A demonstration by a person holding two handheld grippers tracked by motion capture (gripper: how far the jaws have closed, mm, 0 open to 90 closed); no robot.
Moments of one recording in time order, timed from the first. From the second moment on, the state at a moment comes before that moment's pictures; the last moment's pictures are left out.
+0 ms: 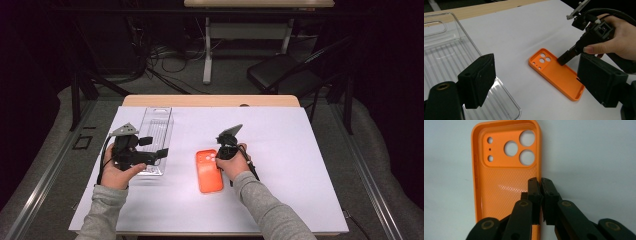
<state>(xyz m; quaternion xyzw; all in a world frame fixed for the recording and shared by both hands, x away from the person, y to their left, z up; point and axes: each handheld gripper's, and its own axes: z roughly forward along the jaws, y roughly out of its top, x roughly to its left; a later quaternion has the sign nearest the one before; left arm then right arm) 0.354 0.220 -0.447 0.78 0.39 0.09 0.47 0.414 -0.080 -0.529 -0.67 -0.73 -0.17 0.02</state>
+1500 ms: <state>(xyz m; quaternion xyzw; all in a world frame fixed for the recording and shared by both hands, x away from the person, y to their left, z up) 0.352 0.215 -0.447 0.79 0.39 0.09 0.47 0.403 -0.086 -0.501 -0.65 -0.72 -0.24 -0.02</state>
